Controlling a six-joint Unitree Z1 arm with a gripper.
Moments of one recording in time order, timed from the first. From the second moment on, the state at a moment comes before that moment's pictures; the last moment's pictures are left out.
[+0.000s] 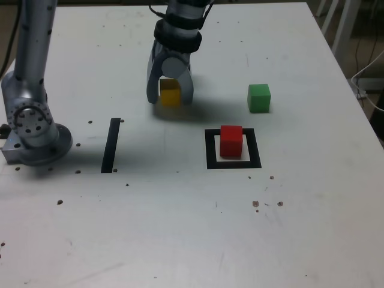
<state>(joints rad) 0.43 2.00 -1.27 1.16 0.10 0.35</state>
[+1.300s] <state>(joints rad) -0.04 1.94 -1.57 1.41 0.08 0.11</state>
